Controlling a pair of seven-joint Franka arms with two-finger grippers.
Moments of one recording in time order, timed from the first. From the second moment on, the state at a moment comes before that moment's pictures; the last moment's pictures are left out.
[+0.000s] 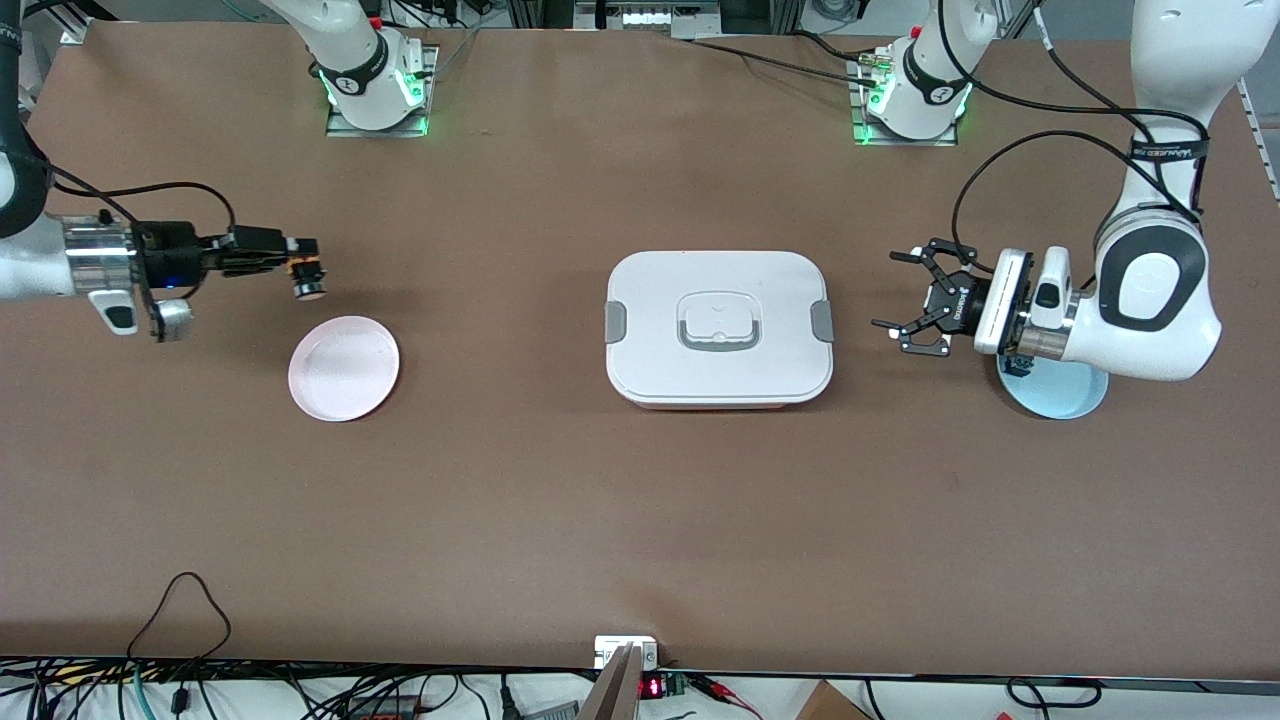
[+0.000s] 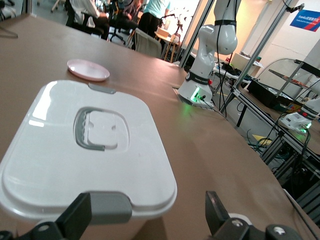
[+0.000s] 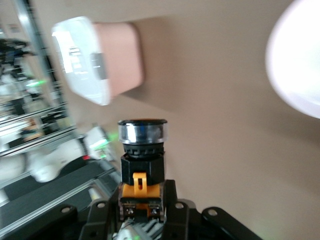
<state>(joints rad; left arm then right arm) -0.04 0.39 0.15 -1.89 -0.97 1.45 1.98 0.15 0.21 -0.39 -1.86 0.69 1.43 -0.43</state>
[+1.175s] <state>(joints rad) -0.05 0.24 0.21 -1.69 -0.18 1.51 1.07 0.38 -0.12 -0.31 -1.98 -0.01 1.76 0.05</state>
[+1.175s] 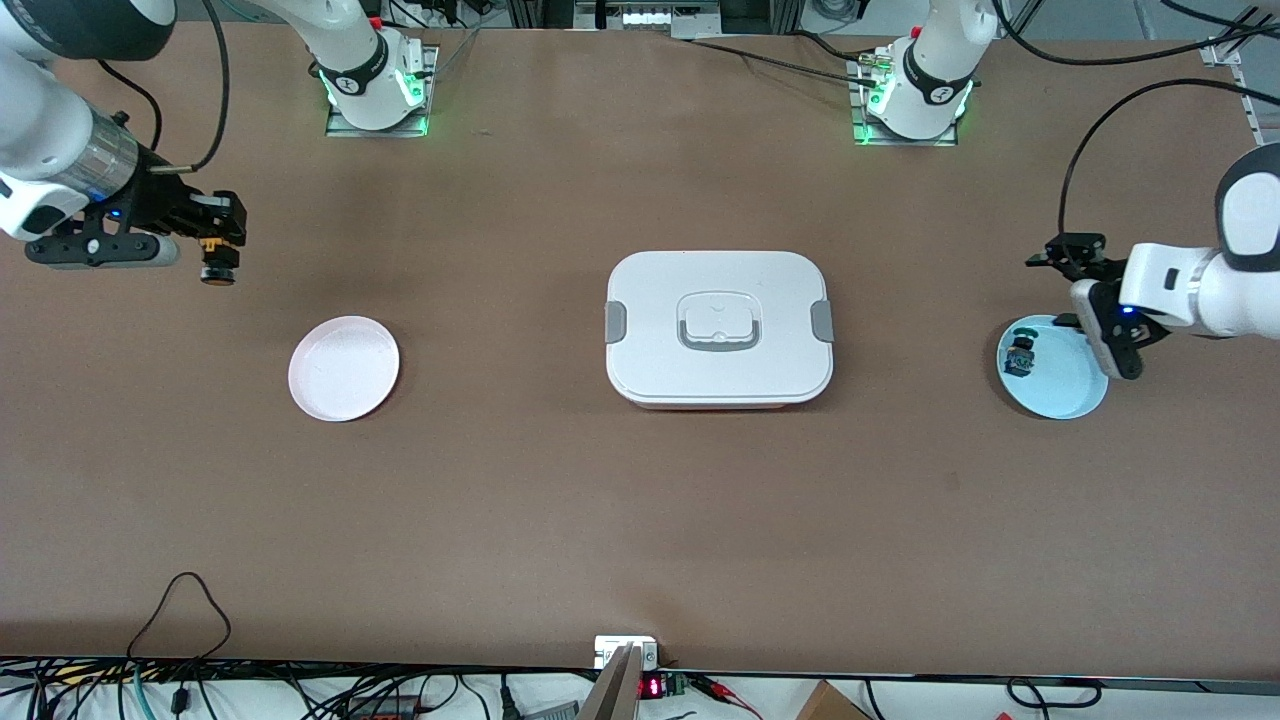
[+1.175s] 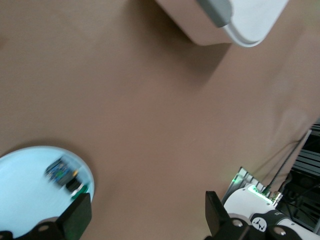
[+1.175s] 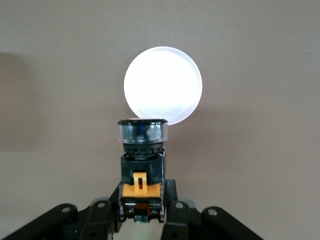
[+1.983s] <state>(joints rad) -0.10 0.20 0.20 -1.66 -0.14 1.48 0.23 0.38 -0.13 -0.31 -2.43 -0.02 2.32 0.04</state>
